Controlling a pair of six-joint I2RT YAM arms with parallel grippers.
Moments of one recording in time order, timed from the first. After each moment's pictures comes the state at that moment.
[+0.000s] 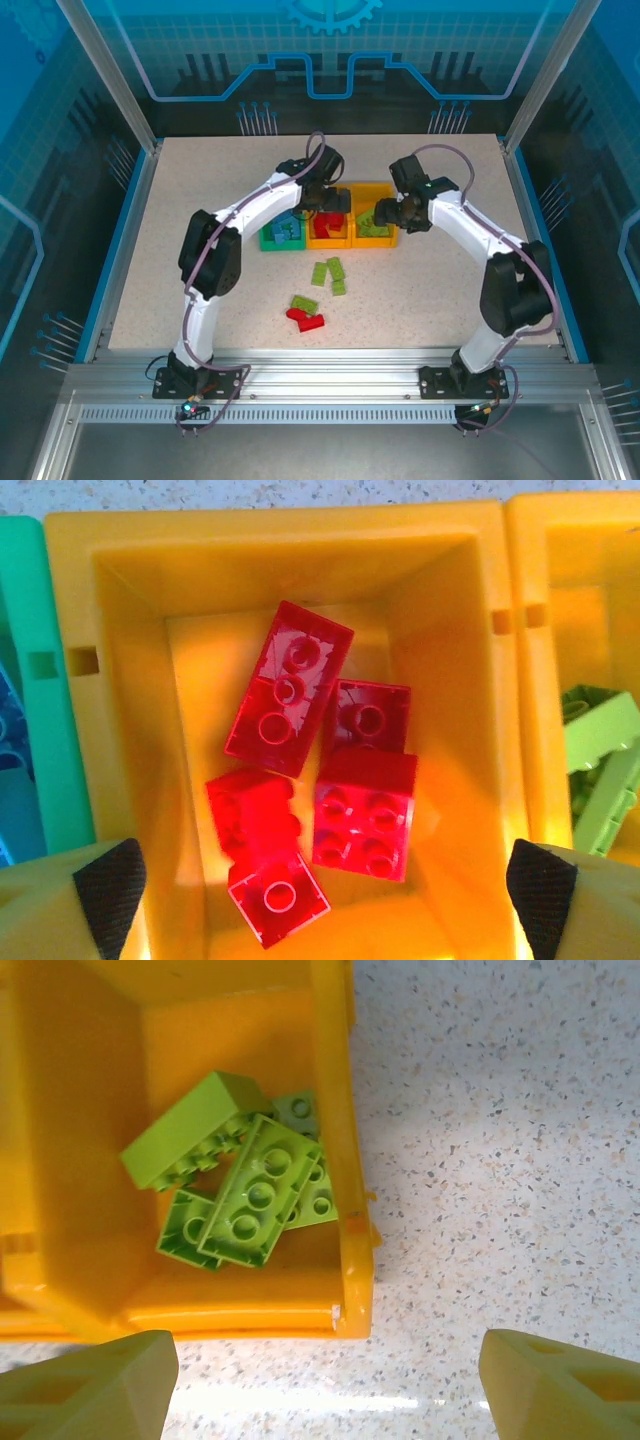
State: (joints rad) left arm -0.54 2.11 1.84 -0.84 -0.05 -0.56; right arm 0.36 1.66 1.32 -0.81 0.08 0.44
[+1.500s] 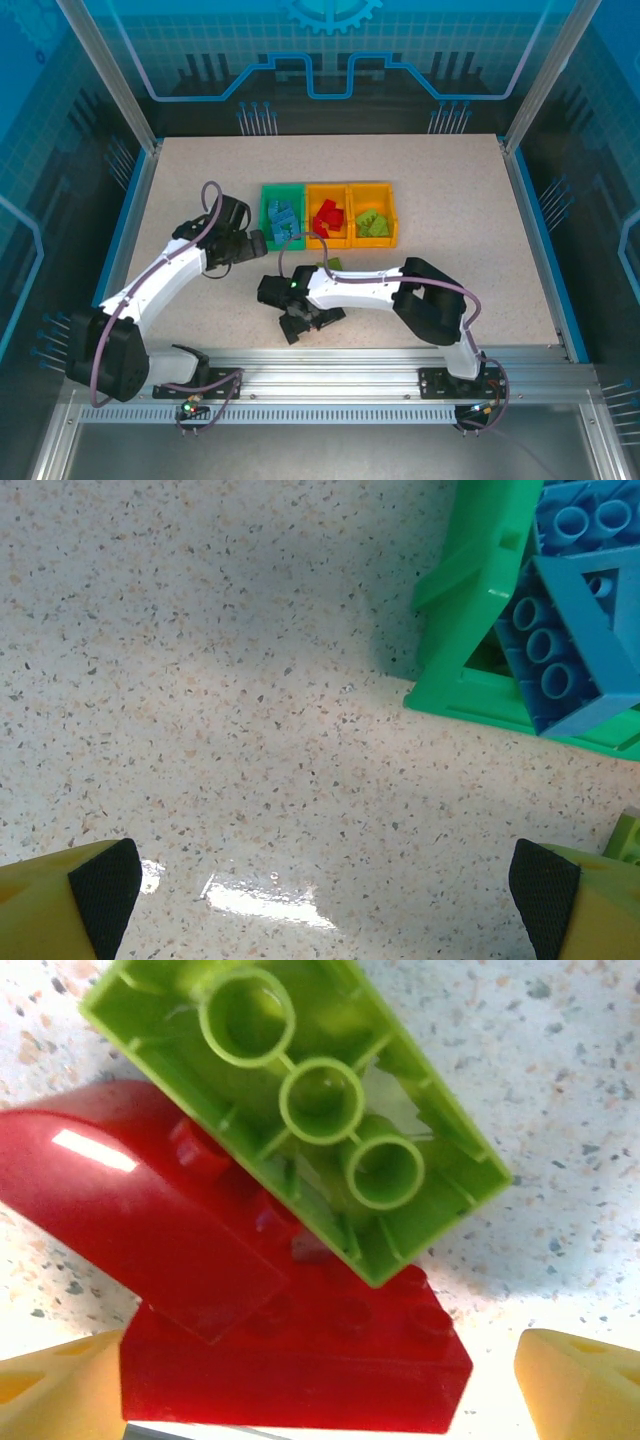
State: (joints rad) left arm -0.28 1.30 0.94 -0.78 -0.13 -0.62; right arm 1.20 2.03 1.47 -1.03 0.09 0.78
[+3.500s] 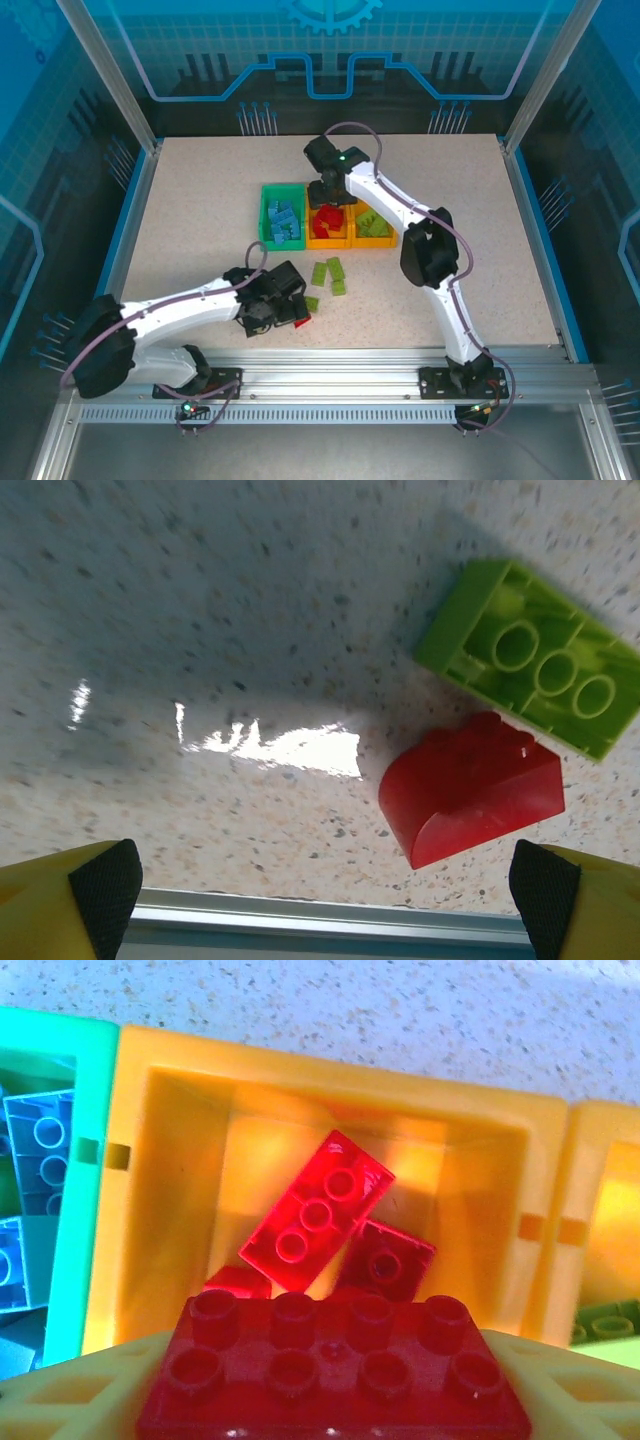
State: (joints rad) left arm -0.88 1.31 0.74 -0.81 0.00 -1.24; right arm 0.61 2.35 2.25 -1.10 0.14 0.42
